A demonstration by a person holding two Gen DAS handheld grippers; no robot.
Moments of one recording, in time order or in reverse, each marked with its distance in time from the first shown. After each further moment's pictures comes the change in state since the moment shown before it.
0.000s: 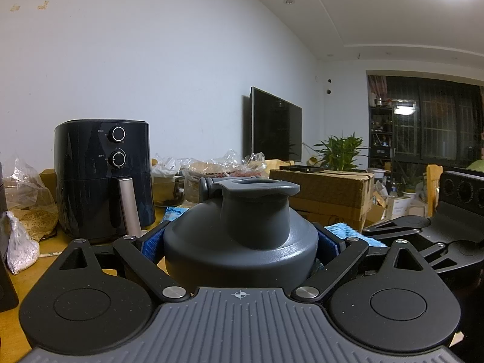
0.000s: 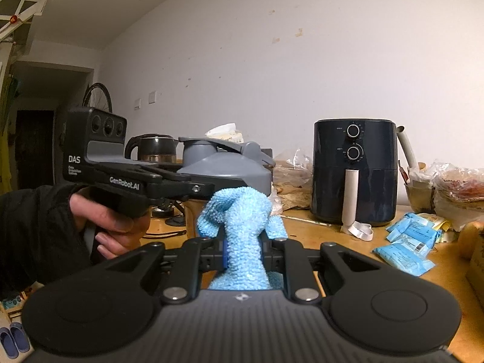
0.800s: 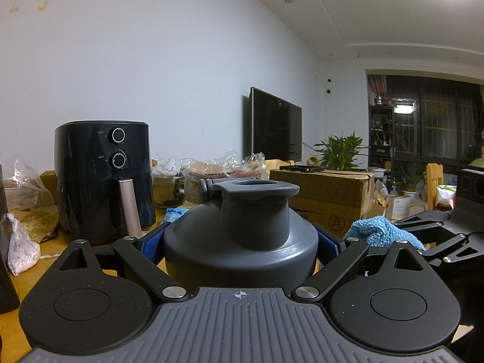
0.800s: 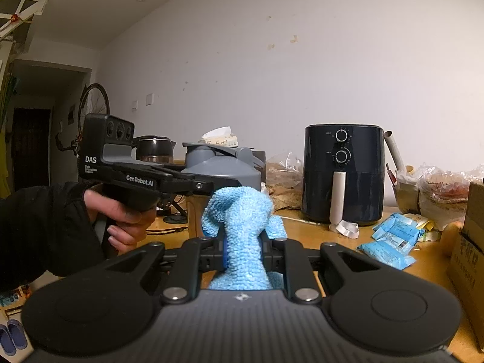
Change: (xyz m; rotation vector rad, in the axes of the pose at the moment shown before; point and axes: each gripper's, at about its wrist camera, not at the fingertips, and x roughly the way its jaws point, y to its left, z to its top) left arm 0.003 0.001 0.004 0.008 -0.002 0.001; right arm -0.033 -0.001 0.000 -0.003 -0.001 -0.022
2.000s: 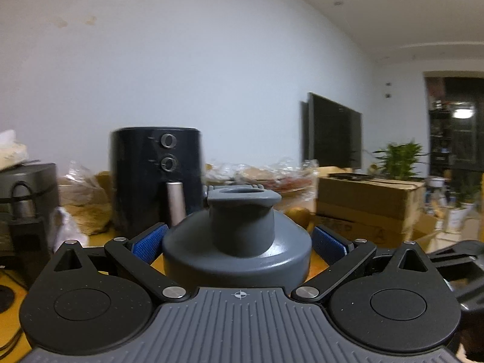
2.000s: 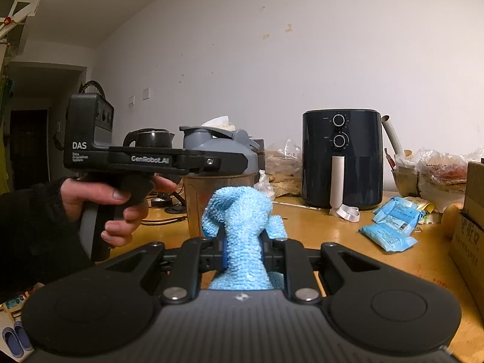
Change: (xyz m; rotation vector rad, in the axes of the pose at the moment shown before) left arm 0.002 -0.045 0.007 -0.028 -0.014 0.336; right arm -0.003 -0.005 -0.012 0.038 0.034 0.000
